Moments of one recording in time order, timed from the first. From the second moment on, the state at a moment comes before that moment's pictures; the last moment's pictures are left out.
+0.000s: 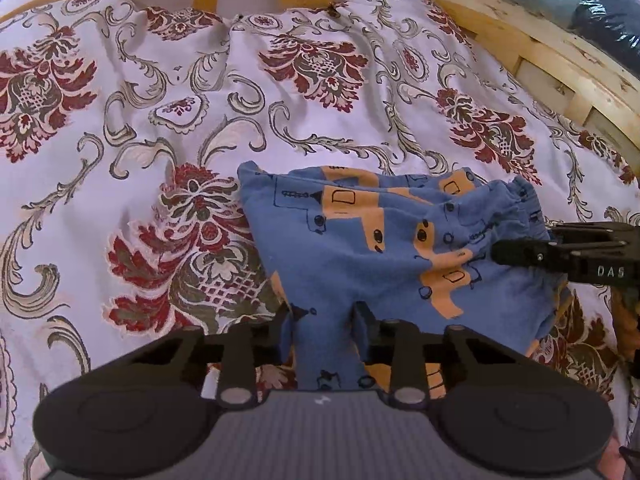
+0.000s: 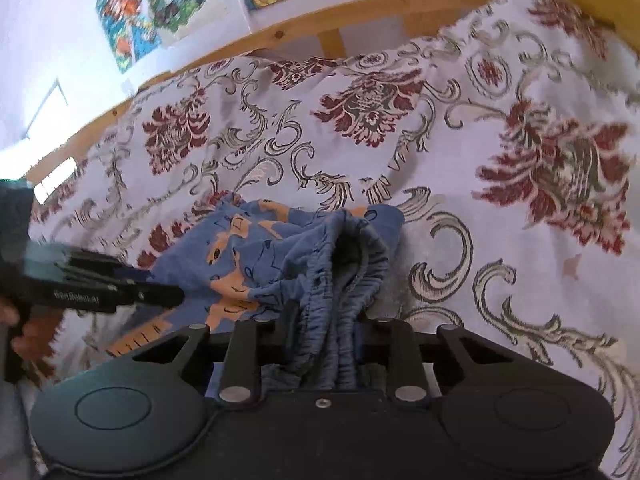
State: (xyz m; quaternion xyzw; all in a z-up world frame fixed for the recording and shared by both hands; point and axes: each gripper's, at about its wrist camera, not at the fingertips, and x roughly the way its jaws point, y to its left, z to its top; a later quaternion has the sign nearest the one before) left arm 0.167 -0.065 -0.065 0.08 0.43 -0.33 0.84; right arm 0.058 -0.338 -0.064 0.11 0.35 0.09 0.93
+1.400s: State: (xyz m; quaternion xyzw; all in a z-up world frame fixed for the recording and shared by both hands) left arm 0.191 -0.071 -0.030 0.14 0.28 -0.26 0.91; right arm 0.113 -0.256 -0.045 -0.13 0.17 0.02 0.98
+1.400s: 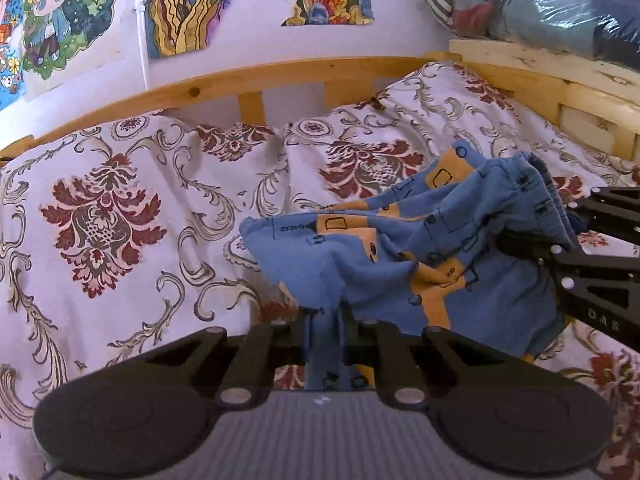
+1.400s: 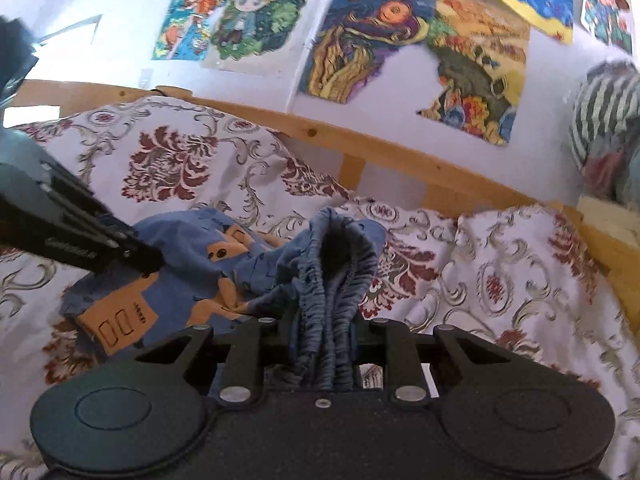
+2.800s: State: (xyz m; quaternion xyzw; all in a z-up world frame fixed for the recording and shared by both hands) left arm 0.200 -0.021 -0.046 0.04 0.38 -0.16 0.91; right arm 0.083 -0.275 -0.051 -0.01 0.22 -0.03 0.98
